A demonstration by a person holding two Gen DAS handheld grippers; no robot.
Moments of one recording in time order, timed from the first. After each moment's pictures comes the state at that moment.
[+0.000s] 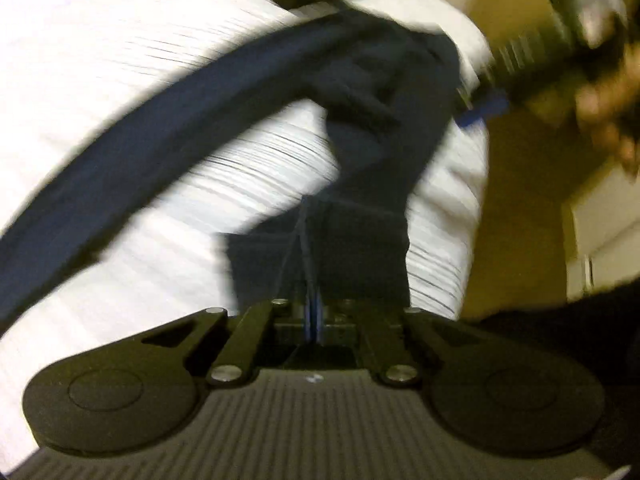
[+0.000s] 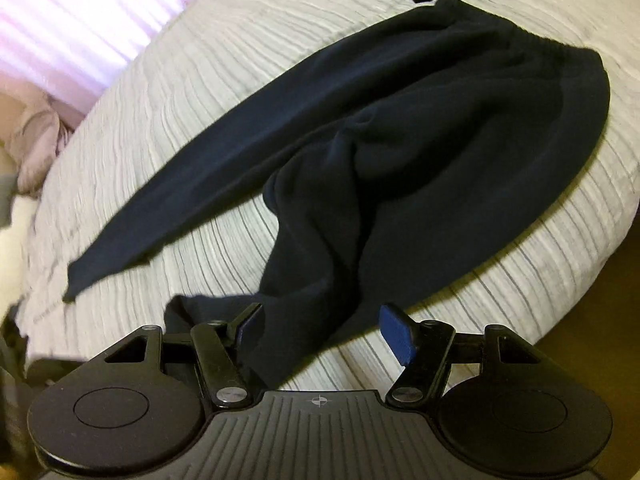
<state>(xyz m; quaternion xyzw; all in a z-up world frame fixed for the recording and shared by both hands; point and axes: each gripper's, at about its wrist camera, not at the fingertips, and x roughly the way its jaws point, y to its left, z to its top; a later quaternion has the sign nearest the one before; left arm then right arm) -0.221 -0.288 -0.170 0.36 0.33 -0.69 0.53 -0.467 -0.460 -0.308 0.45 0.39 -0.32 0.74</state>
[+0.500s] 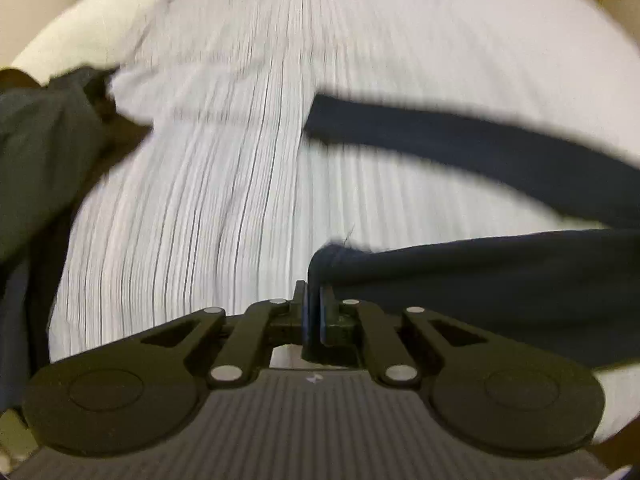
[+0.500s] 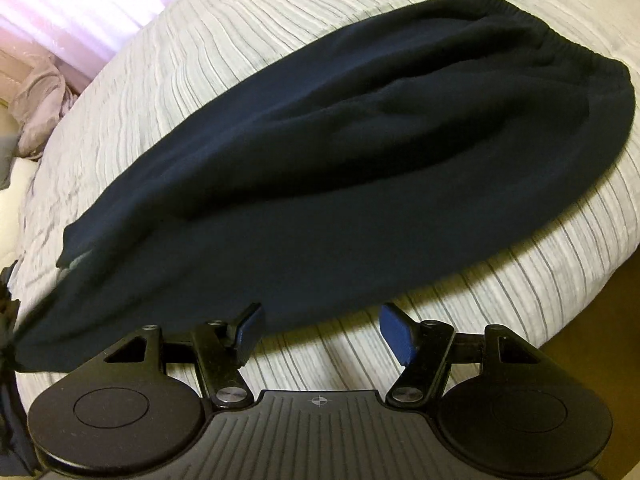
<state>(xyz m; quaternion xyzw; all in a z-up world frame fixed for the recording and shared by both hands) 0.001 -0.147 -0.139 0.27 0.50 -0.28 0.78 -0.463 -0.452 -0.320 0.43 0.42 -0.30 0.74</state>
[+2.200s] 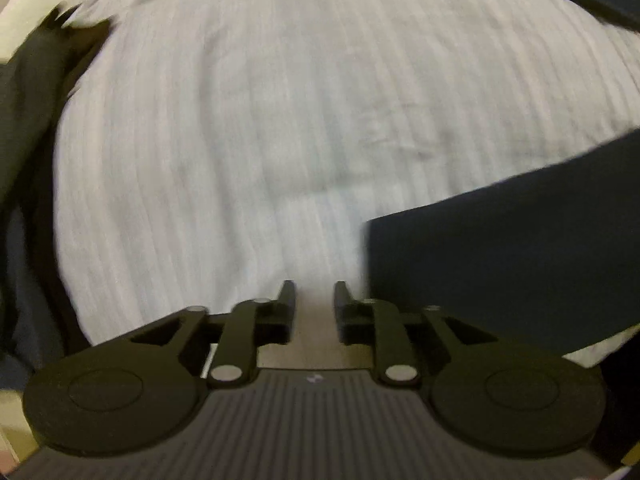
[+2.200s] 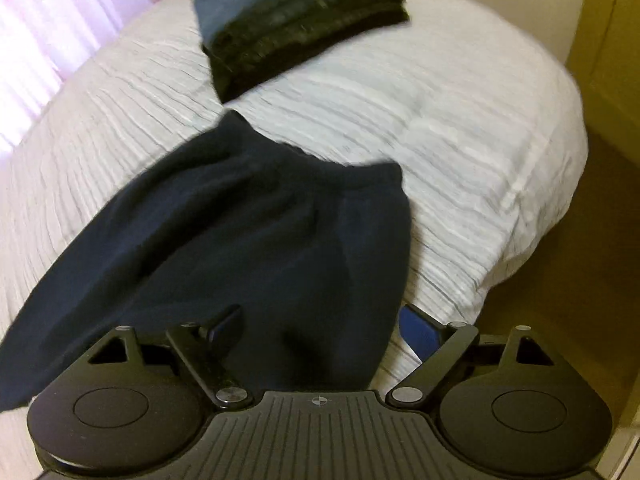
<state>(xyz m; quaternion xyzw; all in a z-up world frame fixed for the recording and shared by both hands) -0.016 -0.109 -0.202 0.41 0.55 -0.23 0.69 -0.559 -0.594 -0.307 0.41 0.34 -0.50 0.68</state>
